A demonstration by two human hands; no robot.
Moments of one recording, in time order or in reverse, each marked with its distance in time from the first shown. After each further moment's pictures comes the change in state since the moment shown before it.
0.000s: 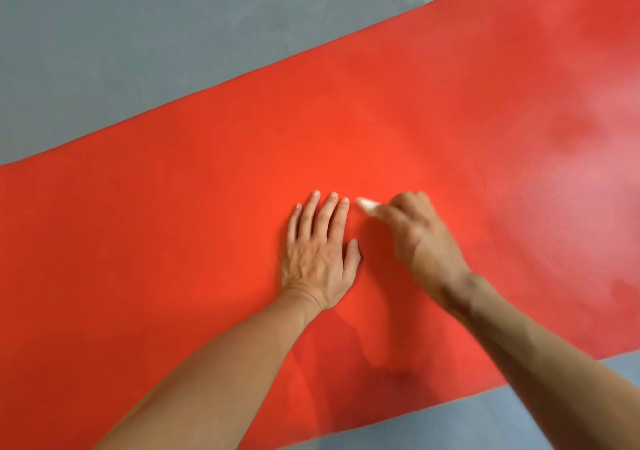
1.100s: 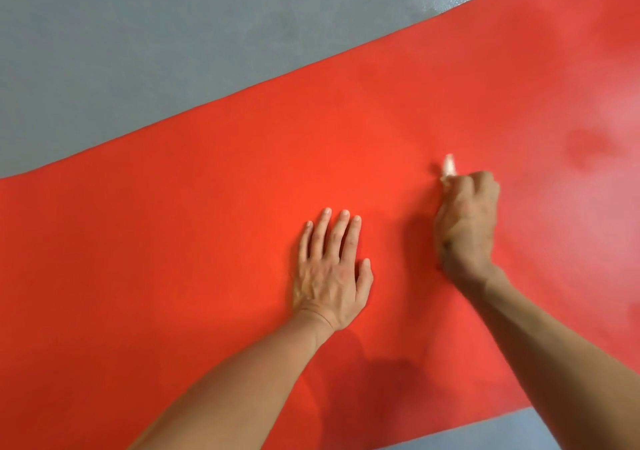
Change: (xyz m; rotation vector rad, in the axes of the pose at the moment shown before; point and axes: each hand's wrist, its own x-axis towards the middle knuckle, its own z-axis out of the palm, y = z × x) left_hand 0.000 -0.002 -0.001 -0.018 -0.035 0.005; right_hand 0.036 0.037 0.007 -0.115 0.320 0.514
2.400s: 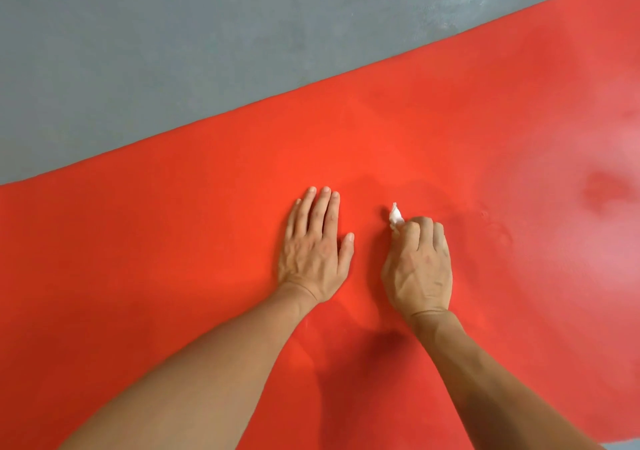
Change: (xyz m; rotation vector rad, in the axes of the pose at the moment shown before) left_hand 0.079 -0.044 -0.005 -0.002 0.016 -0.033; right_hand -0.018 -0.048 0.036 -0.102 -0.087 -0.194
